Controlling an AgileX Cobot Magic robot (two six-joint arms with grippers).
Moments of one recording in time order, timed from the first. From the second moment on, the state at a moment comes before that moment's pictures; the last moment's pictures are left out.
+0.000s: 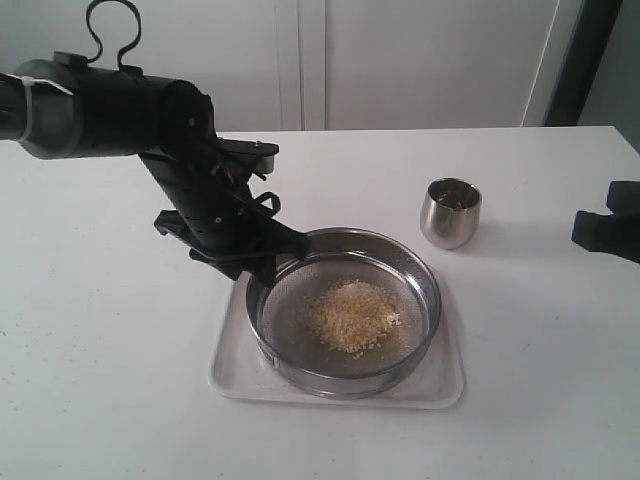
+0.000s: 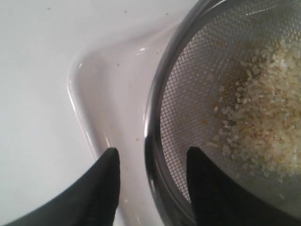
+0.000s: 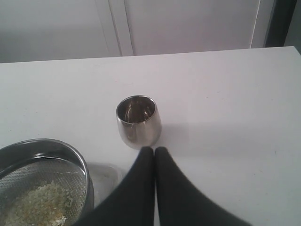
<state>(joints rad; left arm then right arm) -0.59 1.93 -1.42 -0.14 0.81 -0.10 0.15 0.87 -0.46 0.00 0.03 0.09</state>
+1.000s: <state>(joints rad) -0.62 2.00 -1.42 -0.08 0.78 -0.19 0.15 0.87 -0.46 0.00 0.03 0.09</state>
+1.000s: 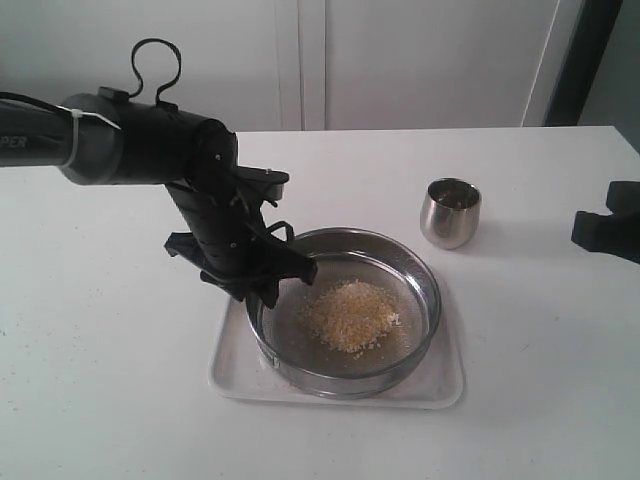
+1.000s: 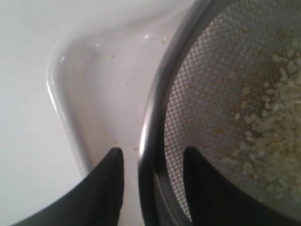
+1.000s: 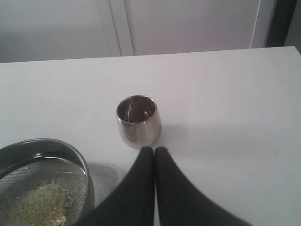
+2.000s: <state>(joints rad) -0.63 2.01 -1.43 -0.08 0.81 -0.28 0.15 0.87 -0.46 0.00 0.03 0.09</state>
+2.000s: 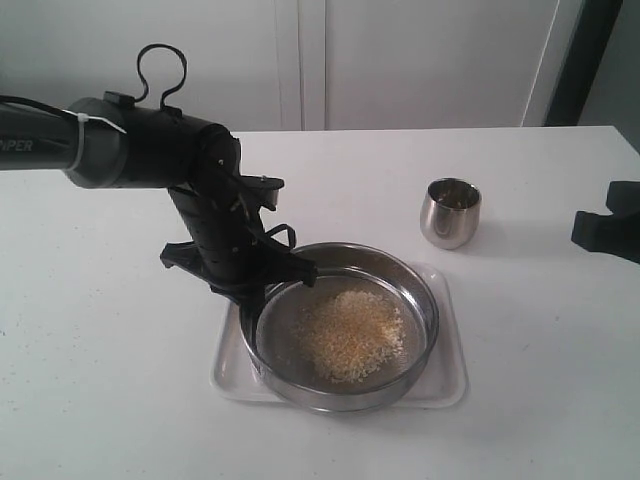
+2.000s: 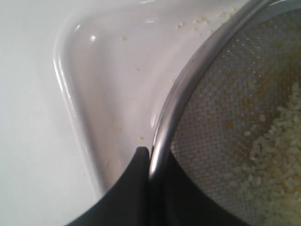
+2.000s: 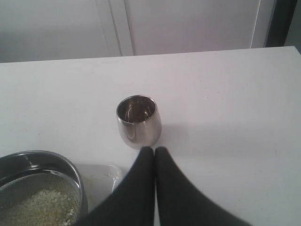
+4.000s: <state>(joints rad) -0.54 1.89 -1.43 -0.12 0.82 -0.15 0.15 0.87 -0.46 0.00 0.03 0.09</state>
